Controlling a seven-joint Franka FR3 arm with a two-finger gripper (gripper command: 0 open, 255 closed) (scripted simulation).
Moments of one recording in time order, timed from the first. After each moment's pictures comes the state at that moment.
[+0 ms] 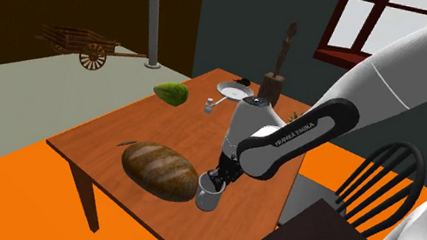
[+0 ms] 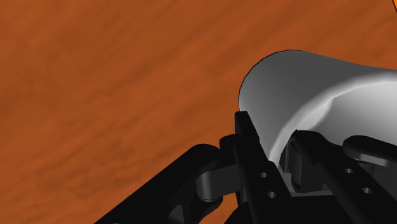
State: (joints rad) arm 0.05 0.05 0.32 -2.56 0.08 2.65 0.44
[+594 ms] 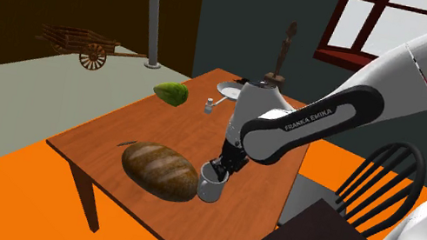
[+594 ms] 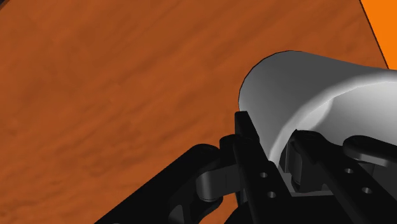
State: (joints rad) arm 0.05 -0.08 0.32 -2.54 0.13 2.51 0.41
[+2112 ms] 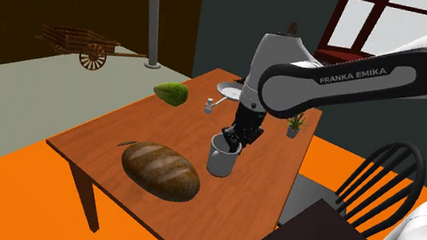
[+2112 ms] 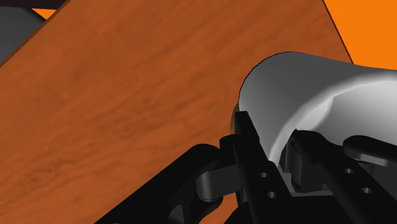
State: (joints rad) arm 0.04 -0.29 0.27 -2.43 0.16 2.18 0.36
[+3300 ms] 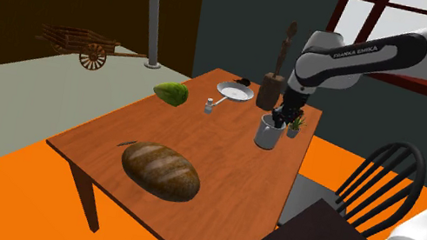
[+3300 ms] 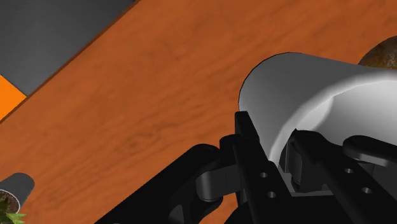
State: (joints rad) arm -0.16 -0.23 -0.03 -2.37 0.07 2.15 -0.09
